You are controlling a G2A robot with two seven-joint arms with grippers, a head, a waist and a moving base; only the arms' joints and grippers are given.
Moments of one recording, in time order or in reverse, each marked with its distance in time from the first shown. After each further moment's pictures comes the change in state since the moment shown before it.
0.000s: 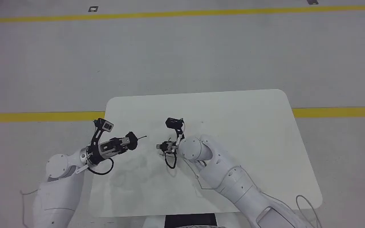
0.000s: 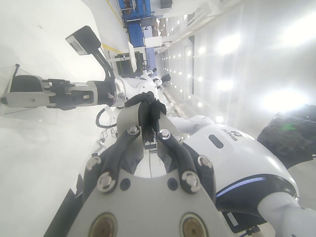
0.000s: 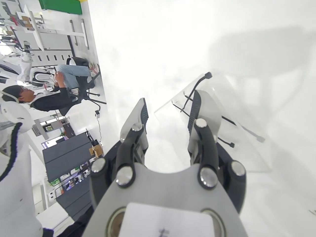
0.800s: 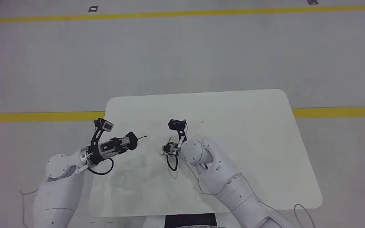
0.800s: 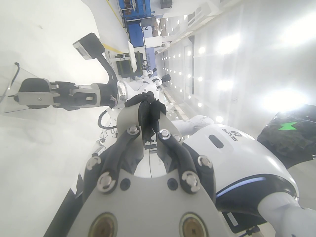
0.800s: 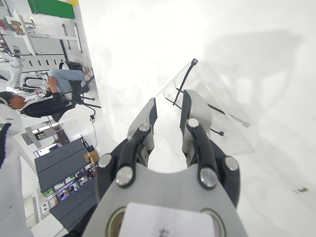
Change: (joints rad) left arm 0.000 0.000 0.000 0.000 0.000 0.000 0.000; right arm -0.101 -0.054 0.122 -0.067 -0.215 0.000 0.082
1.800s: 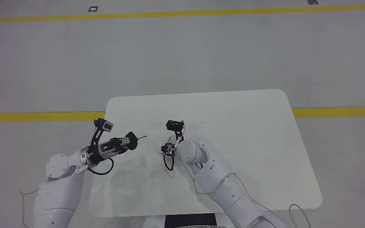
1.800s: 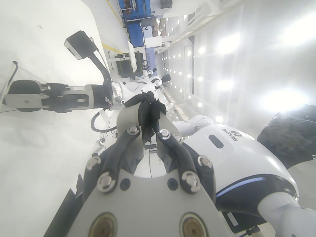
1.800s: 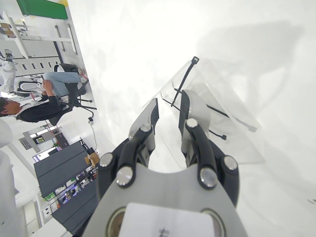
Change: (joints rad) left arm 0.000 0.000 0.000 0.000 0.000 0.000 0.000; right arm 0.013 -0.073 0.039 0.088 -0.066 0.000 0.001
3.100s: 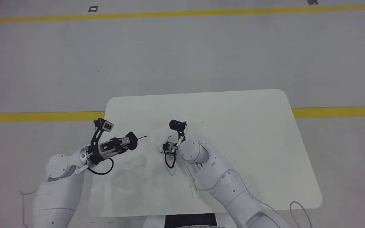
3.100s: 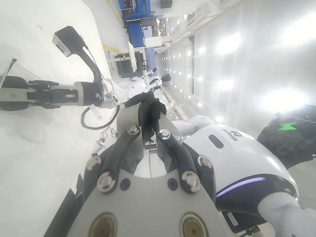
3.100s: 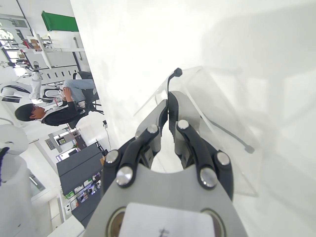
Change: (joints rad) left arm 0.000 0.000 0.000 0.000 0.000 0.000 0.000; right arm 0.031 0.004 0.012 0.114 0.139 -0.060 -0.116
